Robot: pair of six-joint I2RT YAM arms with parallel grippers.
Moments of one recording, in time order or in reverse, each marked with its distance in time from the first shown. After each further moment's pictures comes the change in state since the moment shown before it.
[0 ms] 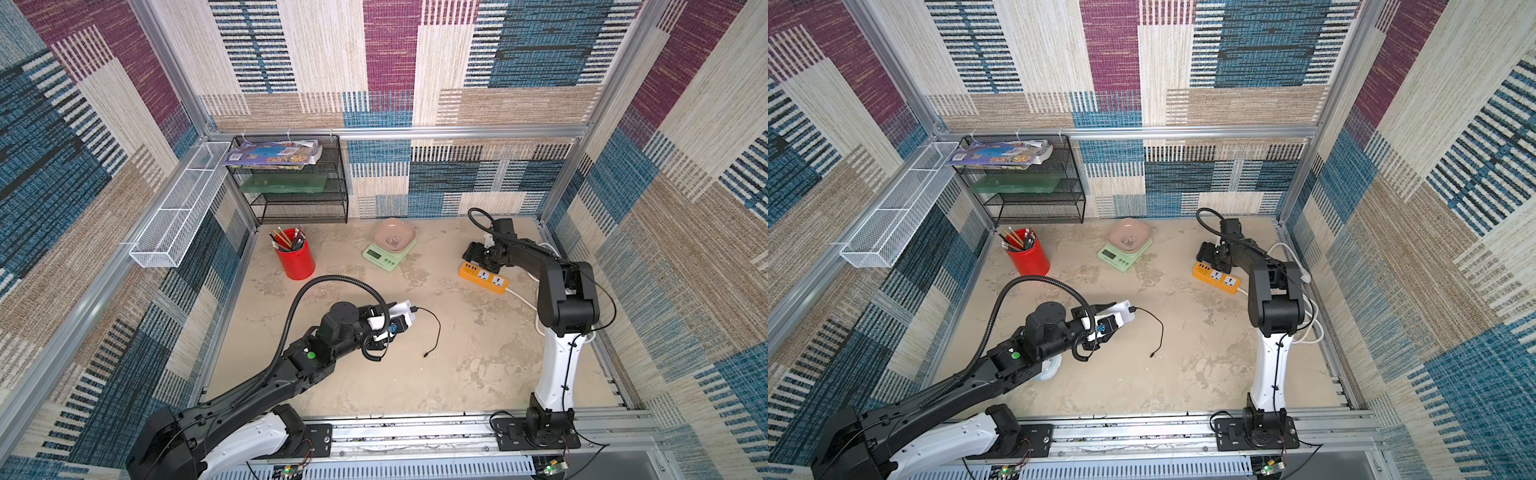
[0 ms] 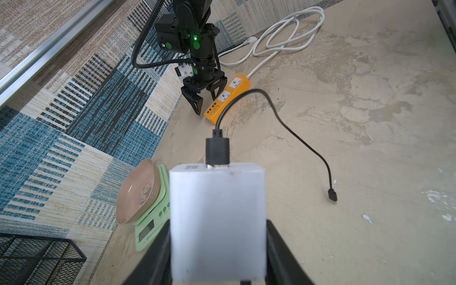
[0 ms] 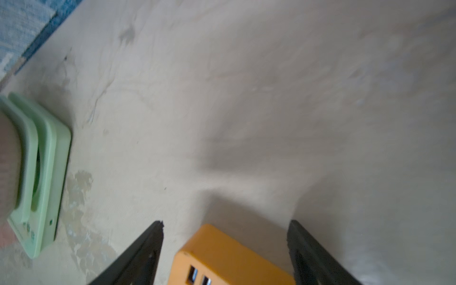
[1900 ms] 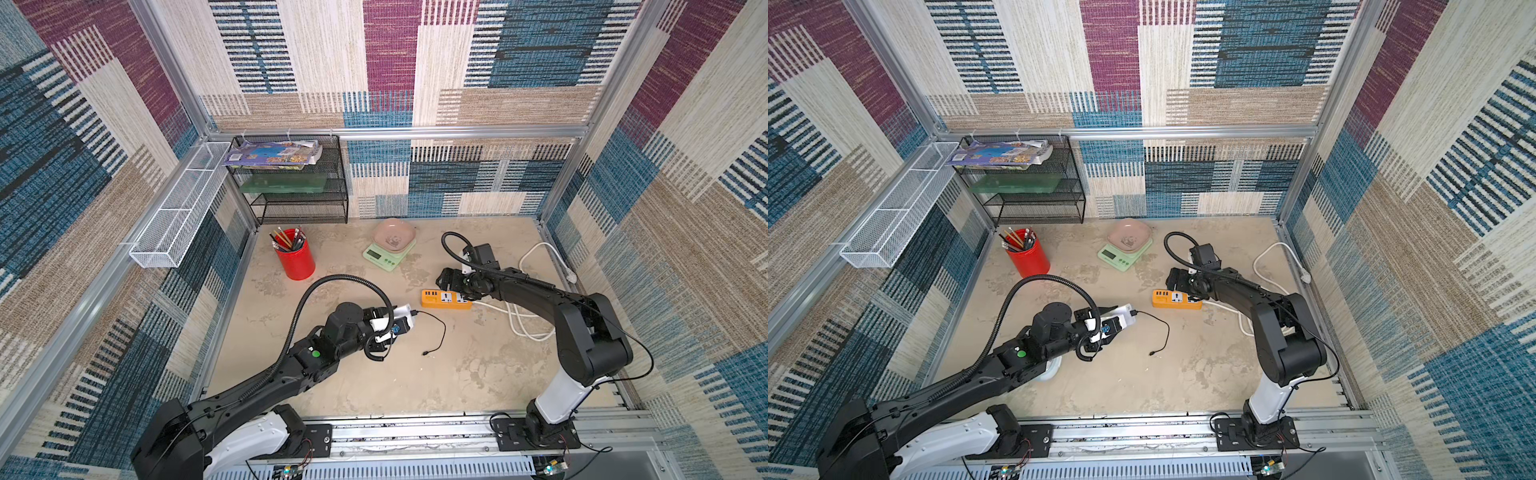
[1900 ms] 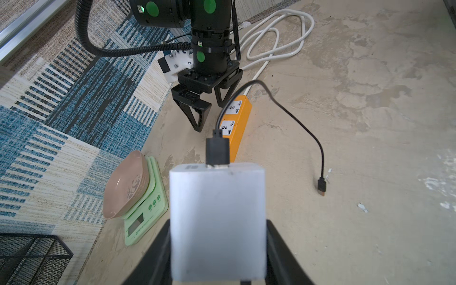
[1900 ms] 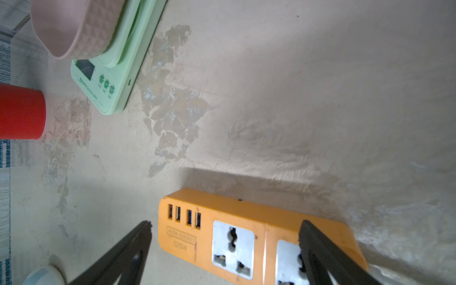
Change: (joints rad) left arm 0.000 0.045 -0.013 0.003 -0.004 0.000; right arm 0.245 -0.399 -0.443 0.135 0.044 0.091
